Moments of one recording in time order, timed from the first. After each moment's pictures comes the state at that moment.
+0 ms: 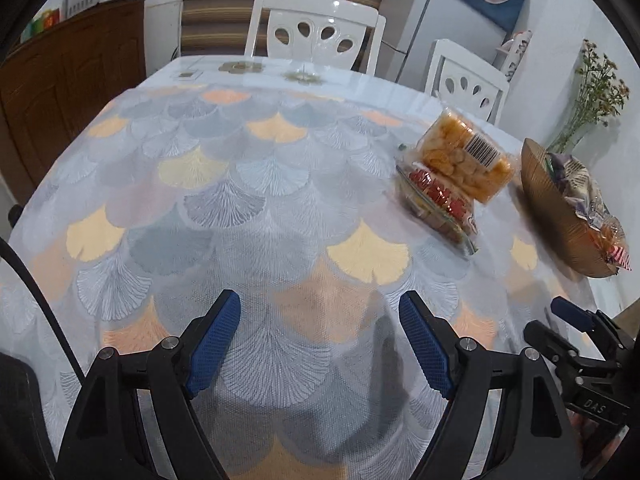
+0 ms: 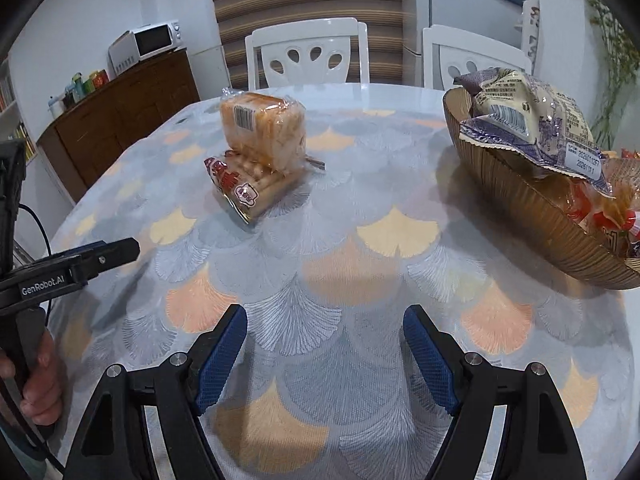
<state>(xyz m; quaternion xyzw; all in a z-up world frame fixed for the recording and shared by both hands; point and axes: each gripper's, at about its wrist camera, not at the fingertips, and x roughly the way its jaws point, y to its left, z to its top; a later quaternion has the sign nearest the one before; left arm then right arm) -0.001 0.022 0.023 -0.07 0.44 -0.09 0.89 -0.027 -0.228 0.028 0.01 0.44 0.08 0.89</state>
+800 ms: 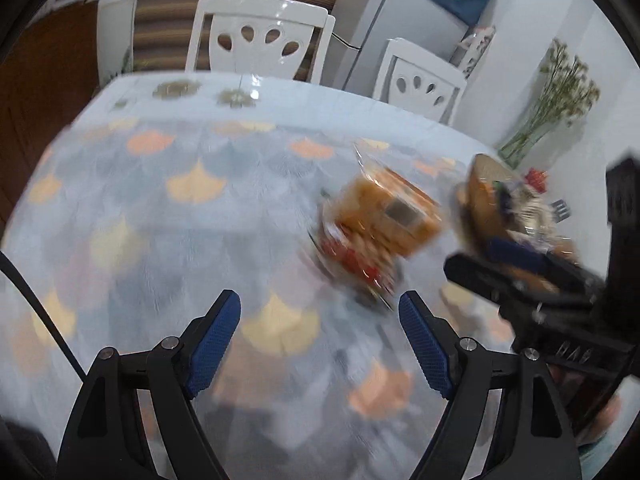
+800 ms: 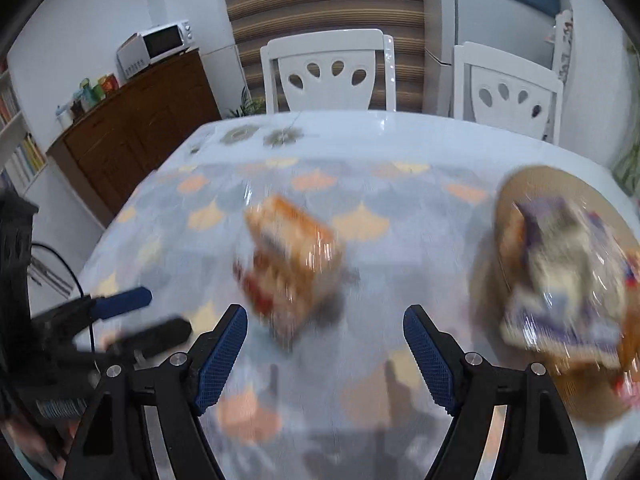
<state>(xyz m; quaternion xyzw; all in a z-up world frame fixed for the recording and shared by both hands) 0.050 -0.012 0.070 -0.06 0.46 -0.17 0.87 0.074 -0.201 0.090 0.02 0.45 0.12 0.88</state>
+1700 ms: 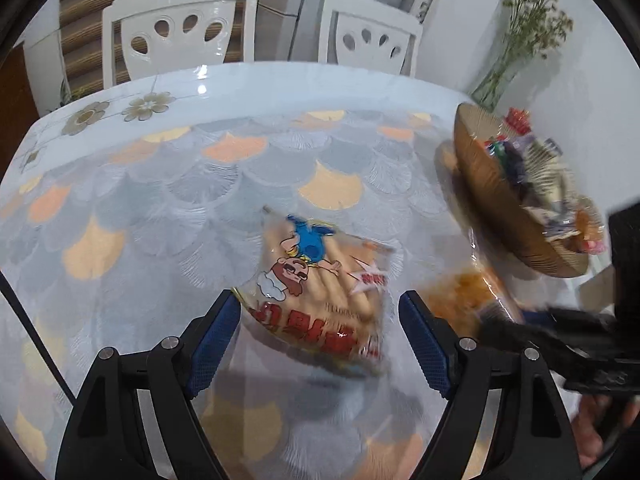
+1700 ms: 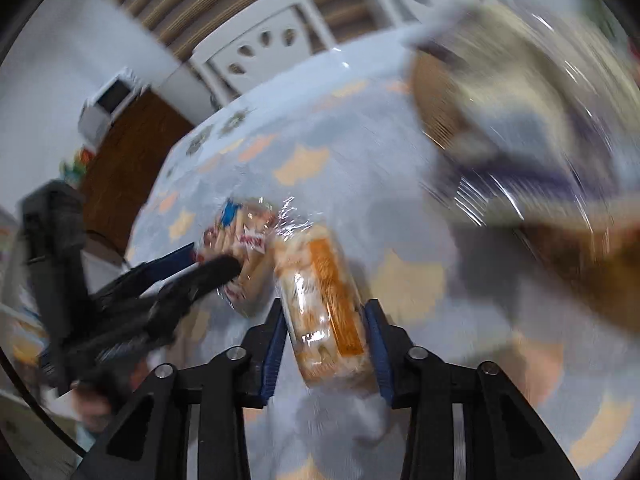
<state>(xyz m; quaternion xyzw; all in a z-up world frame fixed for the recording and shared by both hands) 0.105 -0.081 0.038 0.02 0.48 -0.26 0.84 0.052 -0.285 0.035 0.24 0.52 0.10 0.82</state>
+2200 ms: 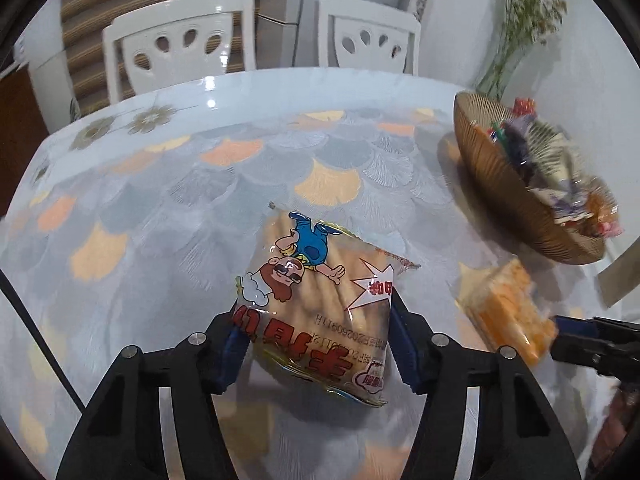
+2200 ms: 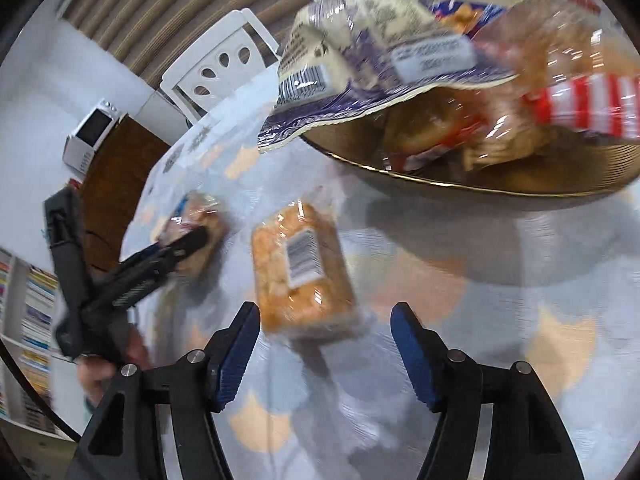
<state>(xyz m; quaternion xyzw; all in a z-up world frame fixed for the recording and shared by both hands) 0.080 -0.078 0.042 0.03 0.45 -0.24 0.86 -0.005 -0.320 0.042 0.24 0.51 0.05 0.83</state>
